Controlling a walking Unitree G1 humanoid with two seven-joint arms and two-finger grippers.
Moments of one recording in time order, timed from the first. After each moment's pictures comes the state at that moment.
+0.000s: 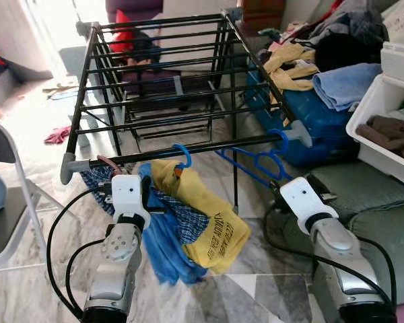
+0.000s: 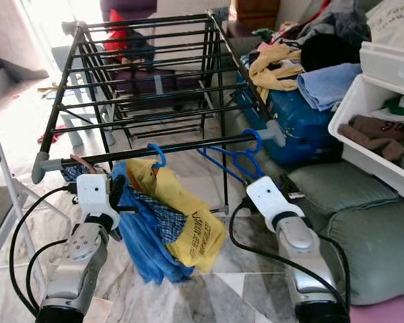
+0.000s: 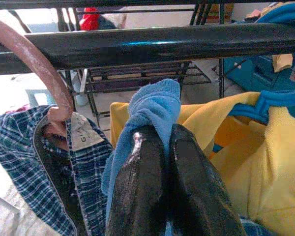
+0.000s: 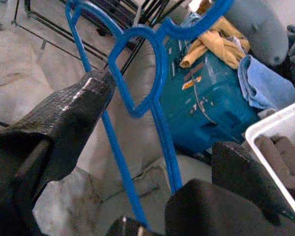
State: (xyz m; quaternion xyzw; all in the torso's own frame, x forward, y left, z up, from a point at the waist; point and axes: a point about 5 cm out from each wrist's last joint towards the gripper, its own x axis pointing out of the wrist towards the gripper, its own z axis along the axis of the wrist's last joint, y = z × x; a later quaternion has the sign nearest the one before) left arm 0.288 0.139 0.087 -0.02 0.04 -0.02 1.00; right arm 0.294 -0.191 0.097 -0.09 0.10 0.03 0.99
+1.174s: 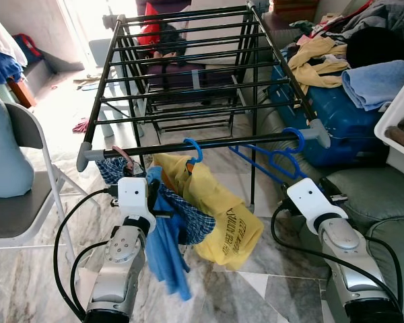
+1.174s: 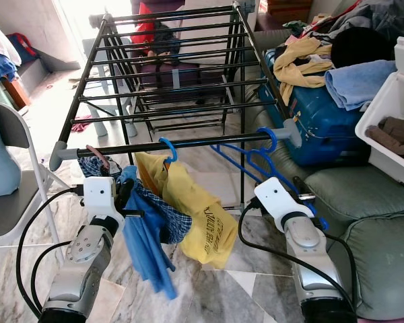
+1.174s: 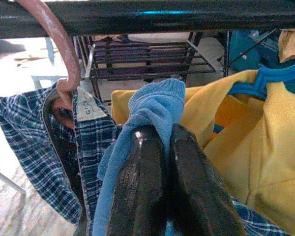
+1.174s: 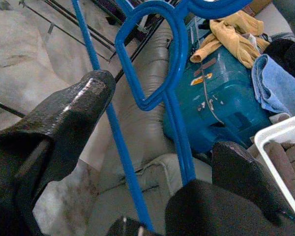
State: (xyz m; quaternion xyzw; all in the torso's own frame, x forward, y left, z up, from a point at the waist) left arm 0.285 0.131 0.085 -0.04 0.05 -0.05 1.00; right arm 0.296 -0.207 0.094 -0.12 0.12 0.00 0.99
